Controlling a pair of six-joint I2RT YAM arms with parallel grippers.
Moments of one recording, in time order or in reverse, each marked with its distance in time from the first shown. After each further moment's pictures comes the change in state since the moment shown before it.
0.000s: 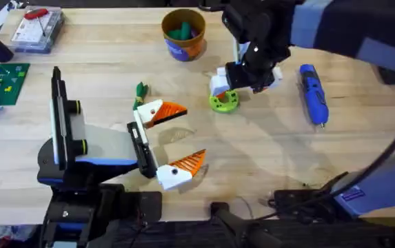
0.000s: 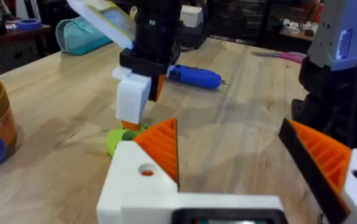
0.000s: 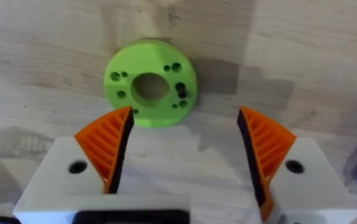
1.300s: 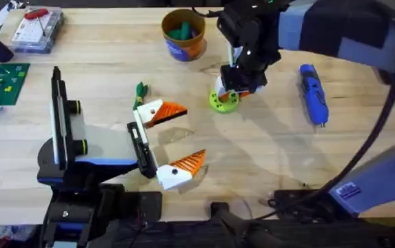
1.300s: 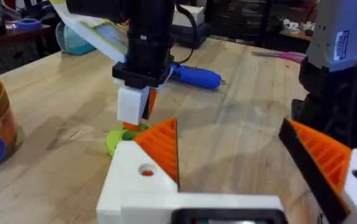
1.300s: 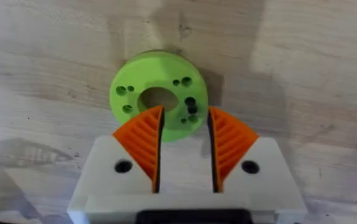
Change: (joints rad) left arm 0.000 0.000 0.000 0.000 0.000 0.000; right arm -0.001 0.063 0.000 0.051 -0.034 -0.004
